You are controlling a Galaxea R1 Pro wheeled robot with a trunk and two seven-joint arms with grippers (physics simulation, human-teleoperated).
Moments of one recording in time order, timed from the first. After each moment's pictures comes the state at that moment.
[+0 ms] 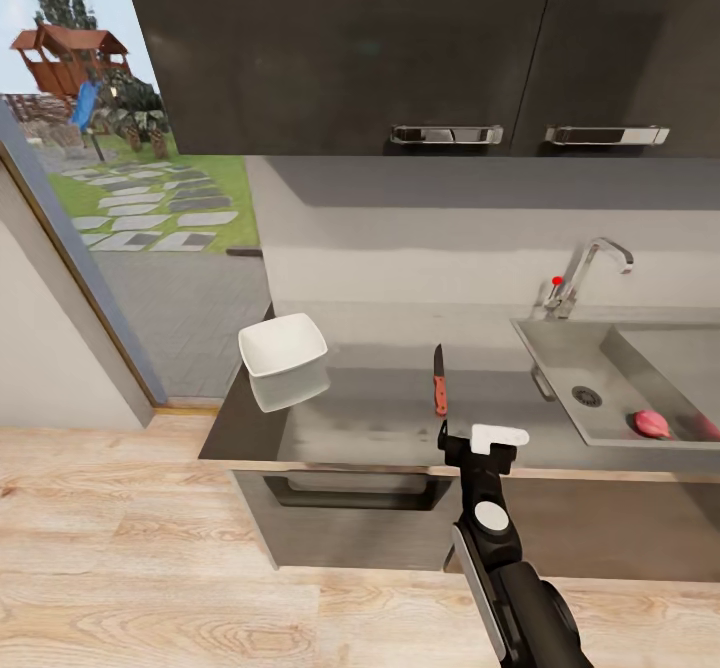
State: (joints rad) left arm 0.06 -0.08 0.08 -0.64 -0.10 -0.02 0.02; right arm -0.32 0.14 0.15 -1.40 0.10 0.24 -0.42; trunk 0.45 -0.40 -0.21
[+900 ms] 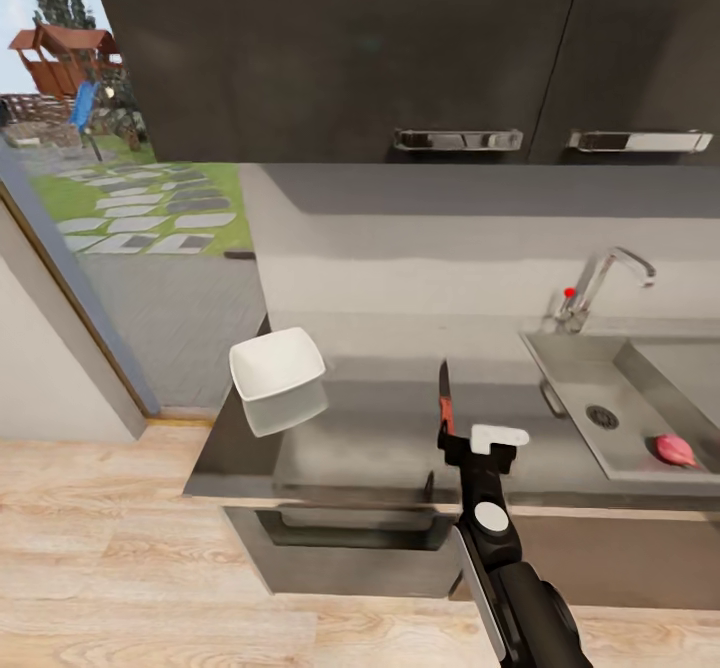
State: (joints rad) left arm 0.06 -0.08 0.09 -0.64 -0.10 -0.01 0.02; right arm -0.32 0.14 0.15 -1.40 0.10 0.22 -0.42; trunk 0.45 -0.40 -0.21
